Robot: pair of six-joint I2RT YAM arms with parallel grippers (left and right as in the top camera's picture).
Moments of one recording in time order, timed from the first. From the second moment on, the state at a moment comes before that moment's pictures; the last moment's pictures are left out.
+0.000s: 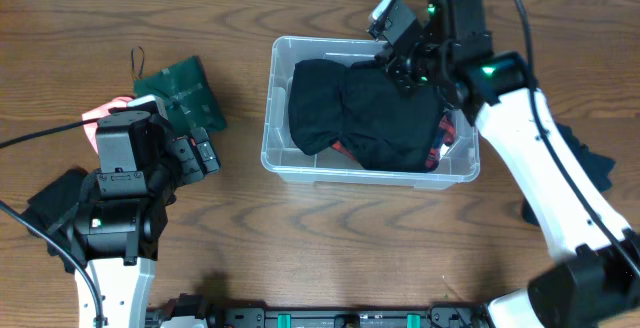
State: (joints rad) left arm 0.04 0.96 0.99 -0.87 0.00 -0.27; right arm 0.34 1.68 1.53 -0.65 -0.24 -0.38
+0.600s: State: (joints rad) left arm 0.04 0.96 0.99 -0.87 0.00 -0.27; right arm 0.34 2.02 1.53 -0.71 0.03 -0.11
